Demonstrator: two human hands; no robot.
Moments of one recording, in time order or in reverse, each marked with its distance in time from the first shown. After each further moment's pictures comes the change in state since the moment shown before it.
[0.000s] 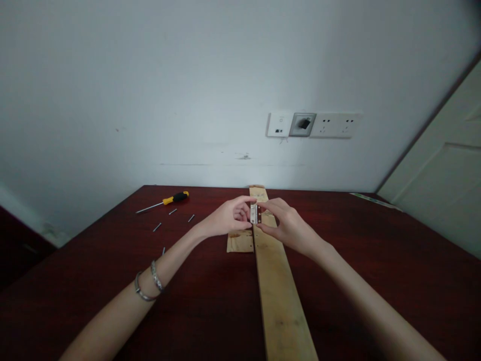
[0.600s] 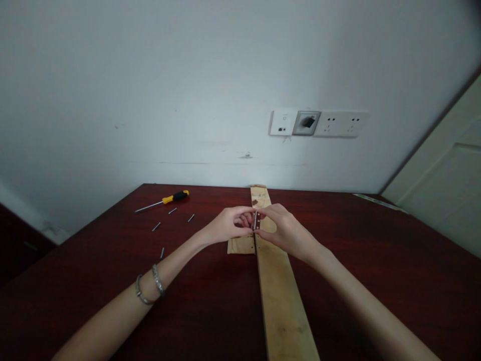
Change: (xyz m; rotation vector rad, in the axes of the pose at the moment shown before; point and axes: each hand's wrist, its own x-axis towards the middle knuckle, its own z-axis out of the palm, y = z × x) left_hand -0.006 -0.018 0.004 0.034 0.018 -0.018; right_hand -0.002 0.002 0.011 -0.016 -0.095 0.072
